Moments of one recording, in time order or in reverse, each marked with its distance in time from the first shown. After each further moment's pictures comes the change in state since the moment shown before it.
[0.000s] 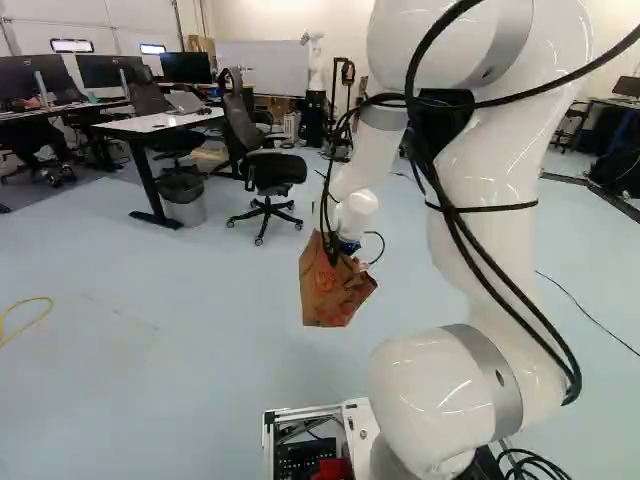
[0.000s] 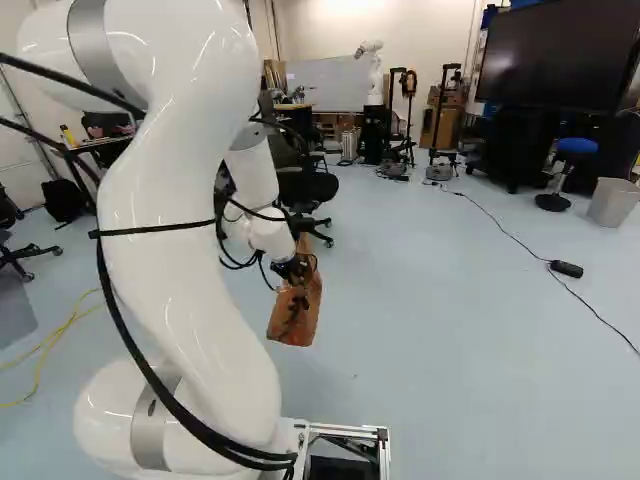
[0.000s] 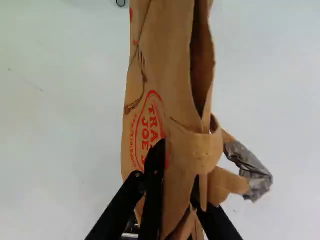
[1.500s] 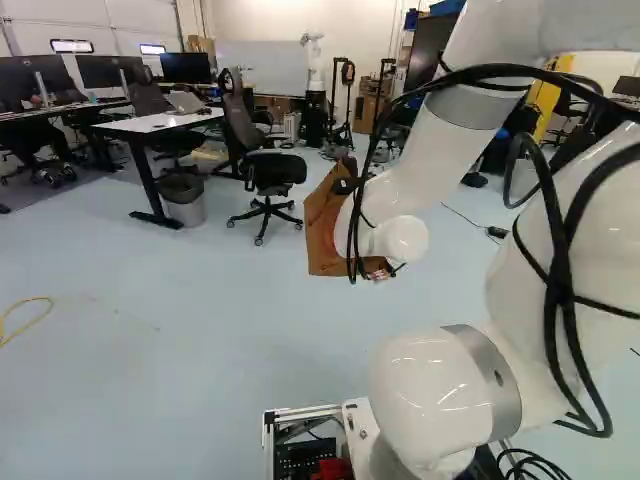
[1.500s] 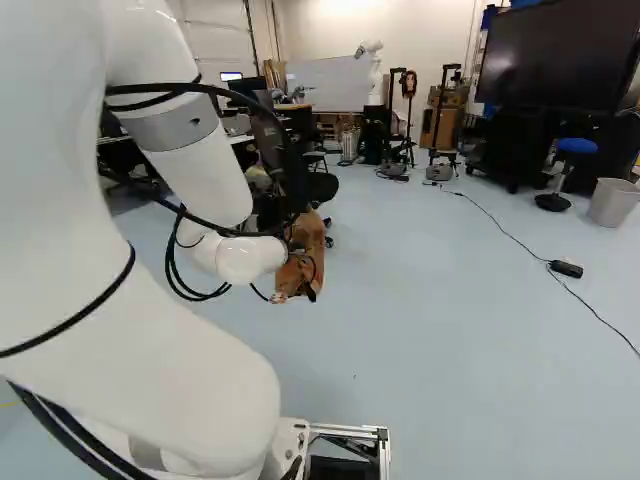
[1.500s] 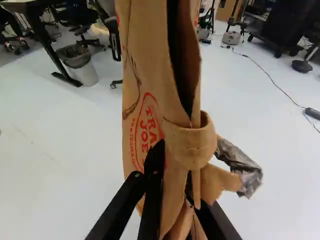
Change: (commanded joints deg) arm -2.6 29.2 24.4 0.0 30.1 0.0
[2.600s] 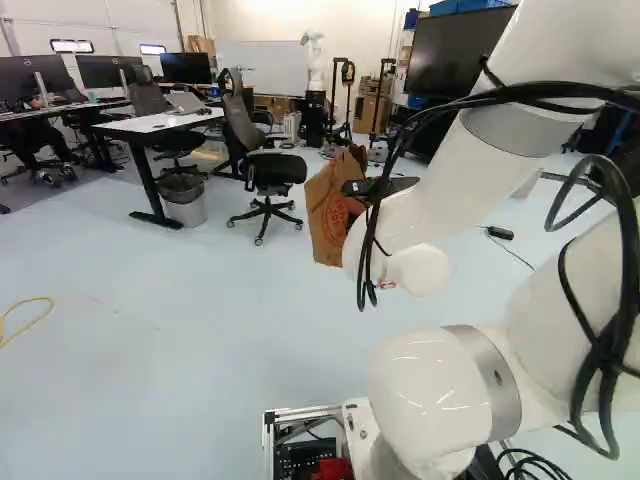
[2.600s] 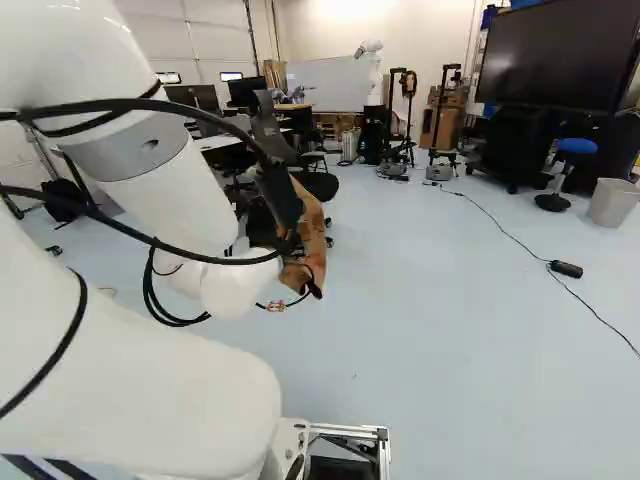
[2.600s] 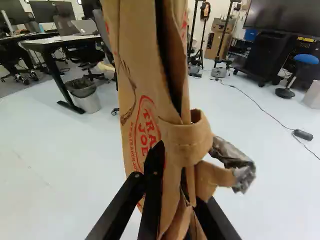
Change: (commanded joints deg) arm -0.7 8.3 6.9 0.0 8.6 0.0
